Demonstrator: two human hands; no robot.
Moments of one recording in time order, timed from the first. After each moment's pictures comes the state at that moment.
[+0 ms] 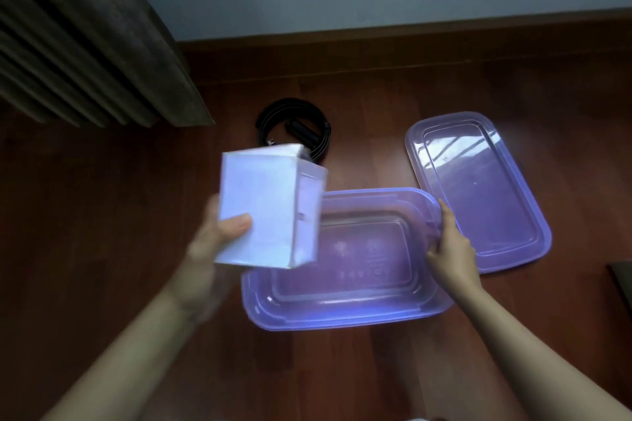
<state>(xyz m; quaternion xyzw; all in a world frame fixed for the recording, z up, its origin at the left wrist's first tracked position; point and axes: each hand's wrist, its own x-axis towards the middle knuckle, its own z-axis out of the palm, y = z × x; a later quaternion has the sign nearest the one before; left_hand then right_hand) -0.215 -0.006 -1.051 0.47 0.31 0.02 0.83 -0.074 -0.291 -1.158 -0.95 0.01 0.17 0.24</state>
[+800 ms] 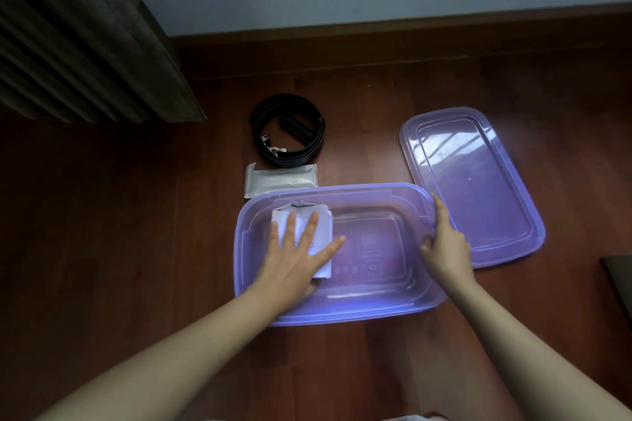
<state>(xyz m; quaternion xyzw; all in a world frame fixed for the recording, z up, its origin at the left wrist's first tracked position) -0.192 -0.062 -1.181 0.99 -0.06 -0.10 -0.04 -0.074 -0.291 -1.155 -0.96 0.00 0.17 0.22</state>
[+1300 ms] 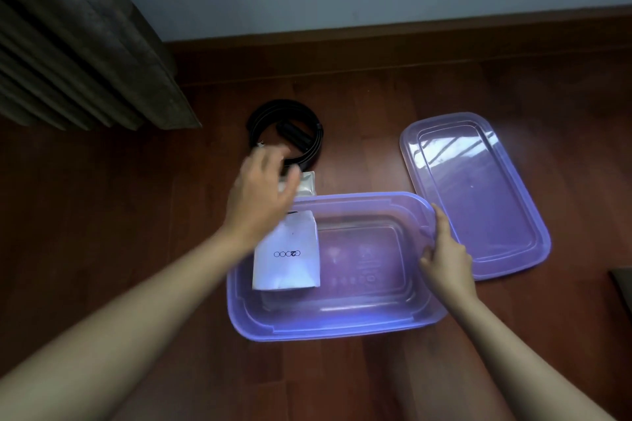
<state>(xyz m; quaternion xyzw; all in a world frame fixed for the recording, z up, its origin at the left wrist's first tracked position) -0.110 -0.011 -1.122 0.94 0.16 0.16 0.26 -0.073 -0.293 -1.166 -0.96 -0.01 0.16 0.23</state>
